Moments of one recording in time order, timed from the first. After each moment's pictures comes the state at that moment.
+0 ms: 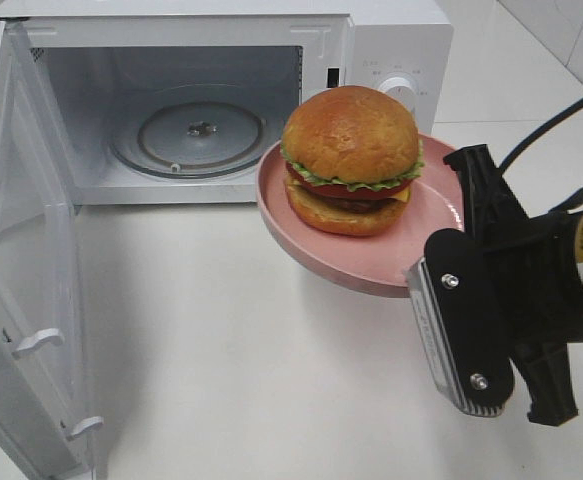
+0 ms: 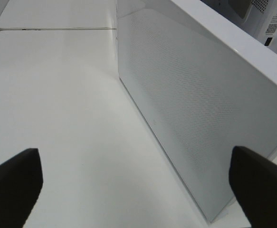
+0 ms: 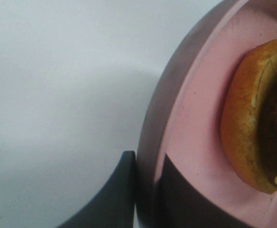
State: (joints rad) left arm -0.03 0.00 -0.50 -0.14 1.04 0.09; right arm 0.72 1.18 -0.52 -0.32 0.22 -0.98
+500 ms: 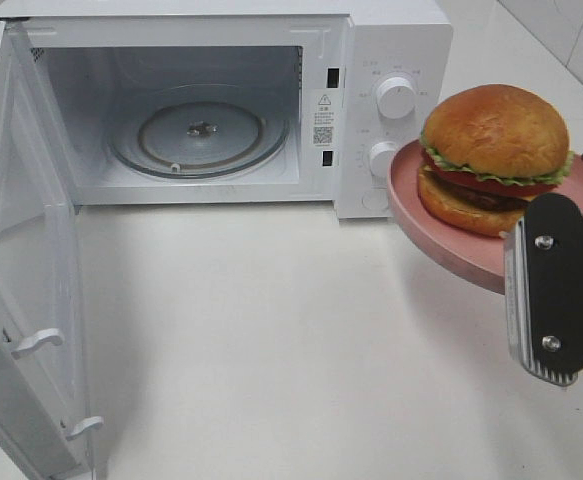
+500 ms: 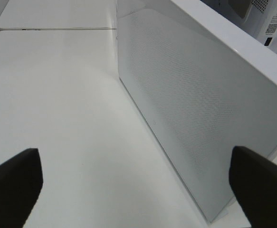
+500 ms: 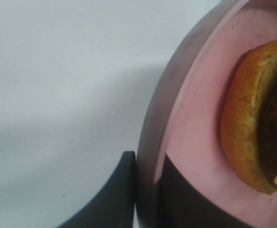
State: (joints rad) left arm -0.03 0.00 -0.50 -0.14 1.04 0.09; right arm 0.72 1.01 -0.50 -0.53 0.55 -0.51
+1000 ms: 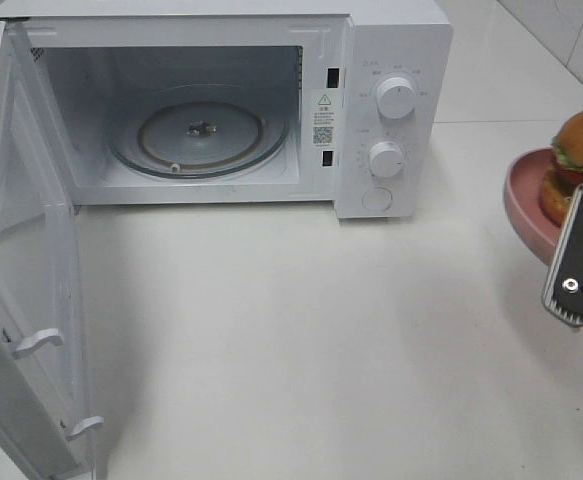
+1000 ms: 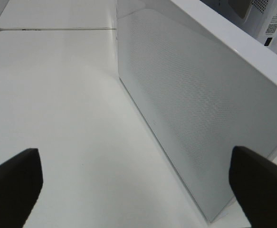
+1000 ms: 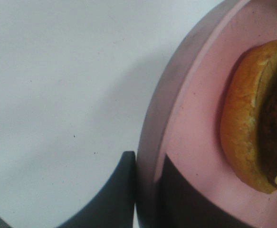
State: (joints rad) left arm -0.03 0.00 -0.50 -0.14 1.04 0.09; right arm 0.72 1.00 -0.50 -0.68 0.78 -0.06
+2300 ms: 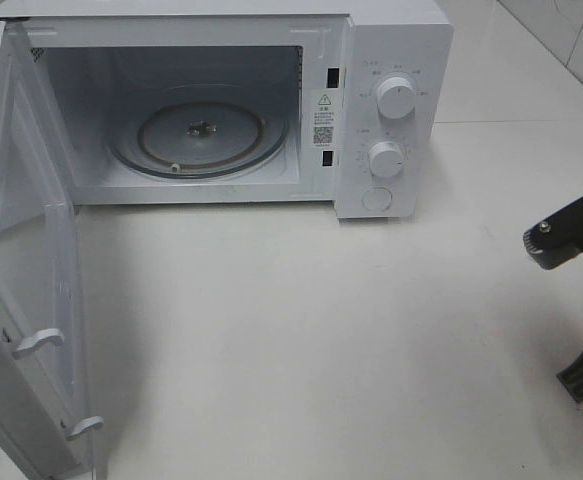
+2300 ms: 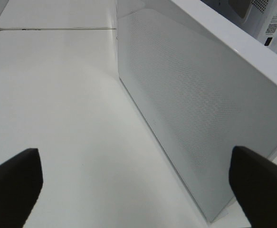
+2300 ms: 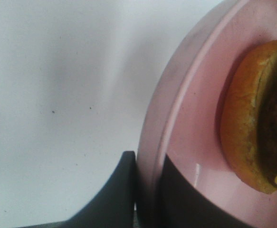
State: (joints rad) left arm -0.03 0.00 -0.50 -0.14 1.04 0.09; right arm 0.72 1.34 -0.55 -0.75 1.01 0.81
